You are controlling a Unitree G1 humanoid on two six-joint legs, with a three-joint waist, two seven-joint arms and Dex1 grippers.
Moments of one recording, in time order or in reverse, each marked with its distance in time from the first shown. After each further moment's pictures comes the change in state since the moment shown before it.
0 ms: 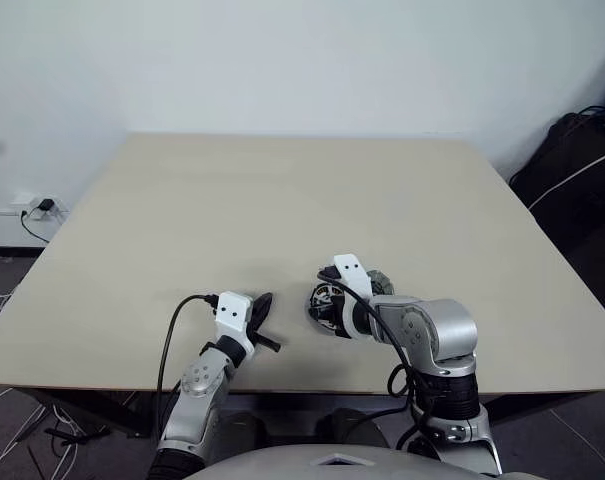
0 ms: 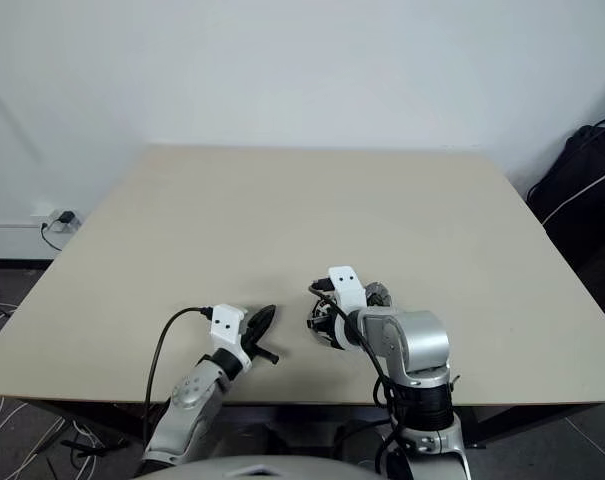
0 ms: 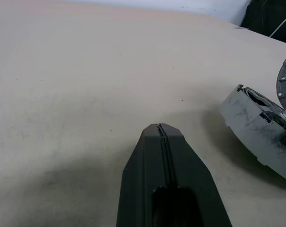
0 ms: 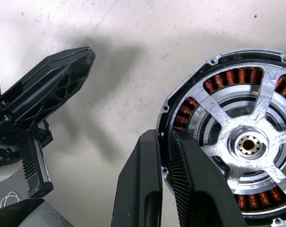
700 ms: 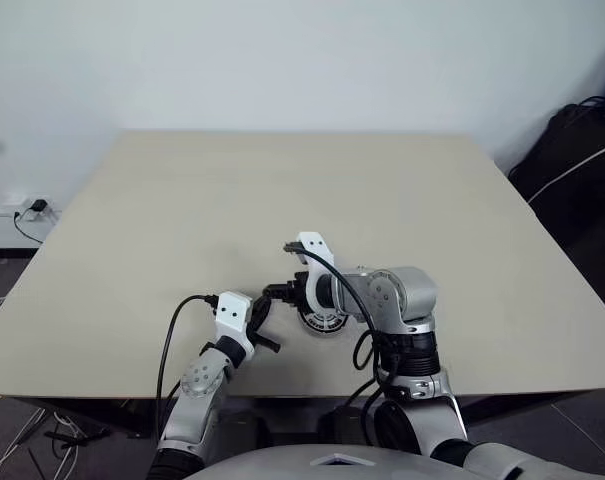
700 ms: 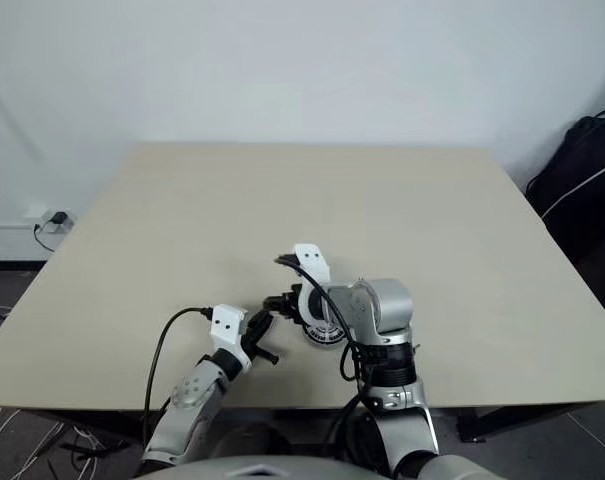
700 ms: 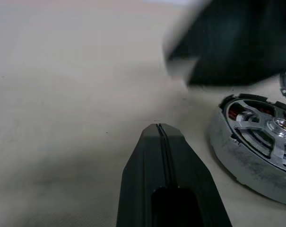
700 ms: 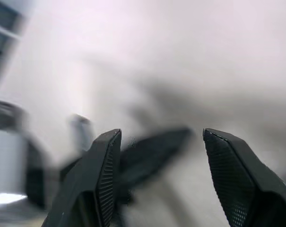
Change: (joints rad) left arm 0.001 0.004 -0.001 0.002 0.000 0.000 -0.009; right arm -0.203 0.161 -0.118 0.174 0.171 -0.082 -0.049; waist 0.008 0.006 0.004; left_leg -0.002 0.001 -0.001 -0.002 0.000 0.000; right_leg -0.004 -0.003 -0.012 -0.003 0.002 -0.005
